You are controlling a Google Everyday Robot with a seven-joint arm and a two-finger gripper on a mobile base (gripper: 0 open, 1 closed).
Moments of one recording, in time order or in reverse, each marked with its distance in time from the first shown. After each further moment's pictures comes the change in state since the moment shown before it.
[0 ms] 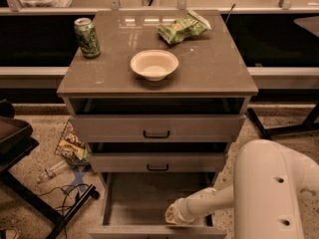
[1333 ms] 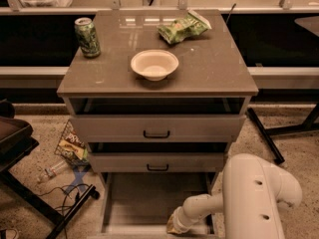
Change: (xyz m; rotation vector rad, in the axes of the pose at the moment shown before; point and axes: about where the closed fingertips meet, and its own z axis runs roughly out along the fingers) arm 0.049 0.029 0.076 -0.145 0.053 0.094
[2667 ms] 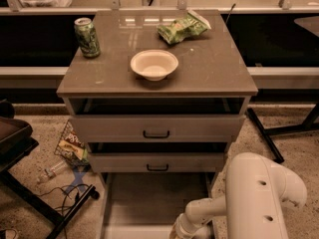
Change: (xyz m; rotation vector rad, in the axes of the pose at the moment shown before) arm 0.009 0.039 -0.010 -0.089 0.029 0.026
